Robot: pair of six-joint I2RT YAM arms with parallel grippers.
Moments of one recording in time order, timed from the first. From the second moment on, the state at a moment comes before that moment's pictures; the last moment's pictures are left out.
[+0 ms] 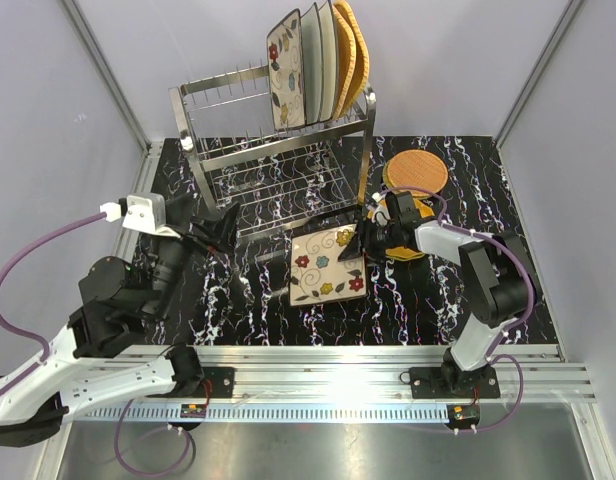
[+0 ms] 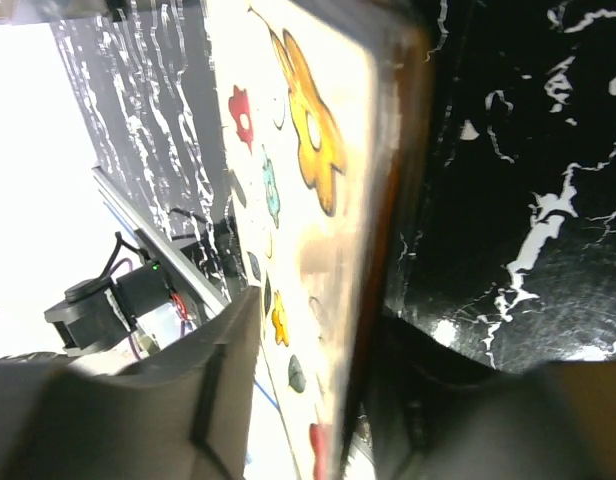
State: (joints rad) left arm -1.08 0.61 1.04 -0.15 -0.73 -0.02; right arm 0.34 1.74 0.96 -0.18 -0.69 0.61
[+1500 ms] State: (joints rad) left arm -1.08 0.64 1.03 -0.13 -0.74 -0.05; right arm 0.41 1.71 1.09 -0.59 -0.51 0.34
